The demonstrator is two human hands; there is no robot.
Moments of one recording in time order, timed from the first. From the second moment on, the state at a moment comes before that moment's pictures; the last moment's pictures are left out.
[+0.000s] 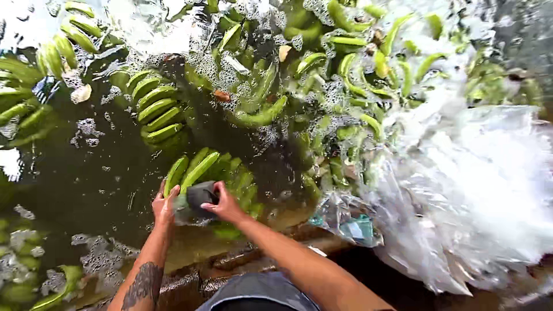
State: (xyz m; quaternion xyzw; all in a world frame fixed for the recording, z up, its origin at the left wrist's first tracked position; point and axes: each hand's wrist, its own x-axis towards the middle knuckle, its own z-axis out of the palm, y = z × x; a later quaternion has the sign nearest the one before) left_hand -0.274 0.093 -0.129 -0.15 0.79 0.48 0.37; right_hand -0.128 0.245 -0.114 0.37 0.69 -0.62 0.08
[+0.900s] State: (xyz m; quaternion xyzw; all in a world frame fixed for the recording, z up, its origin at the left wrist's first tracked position) left_hand -0.217 -0.002 -0.123 -0.28 0.64 0.66 0.27; right_hand -0.082 0.385 -0.064 0.46 0.84 -0.28 0.10
